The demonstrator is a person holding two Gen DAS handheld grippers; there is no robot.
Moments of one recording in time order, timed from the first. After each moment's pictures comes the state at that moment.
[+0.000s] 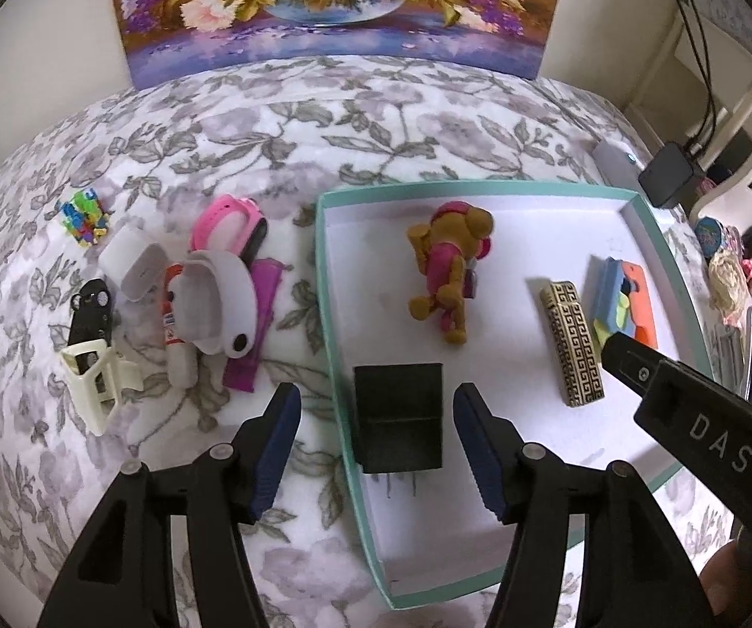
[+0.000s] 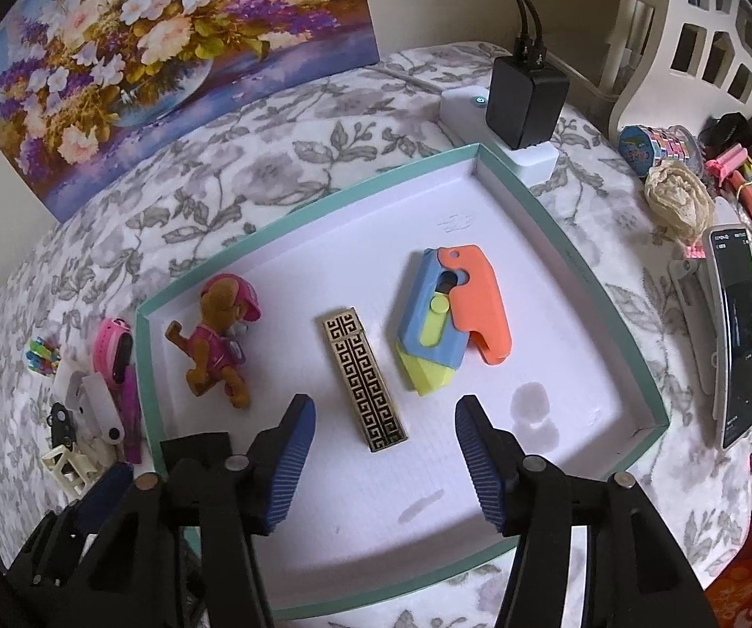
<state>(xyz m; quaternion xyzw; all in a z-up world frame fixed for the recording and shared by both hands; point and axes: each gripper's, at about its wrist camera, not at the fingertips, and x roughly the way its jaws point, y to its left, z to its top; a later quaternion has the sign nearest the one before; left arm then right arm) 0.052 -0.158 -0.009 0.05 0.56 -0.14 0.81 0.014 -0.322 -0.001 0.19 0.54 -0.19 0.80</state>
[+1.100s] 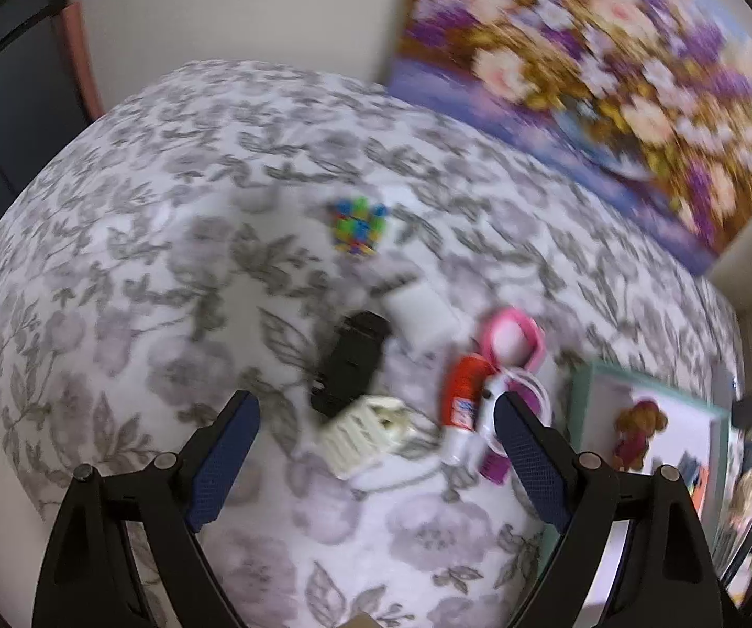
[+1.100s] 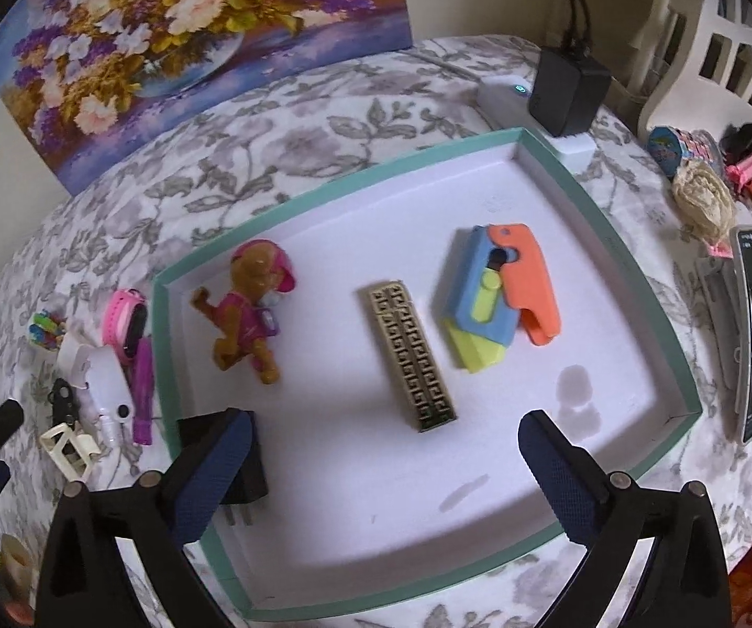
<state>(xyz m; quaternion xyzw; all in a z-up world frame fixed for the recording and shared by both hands) 0.086 0.008 0.029 -0.11 0.52 0.06 0.85 0.020 -0.292 -0.010 0.18 0.54 -0.17 0.80</state>
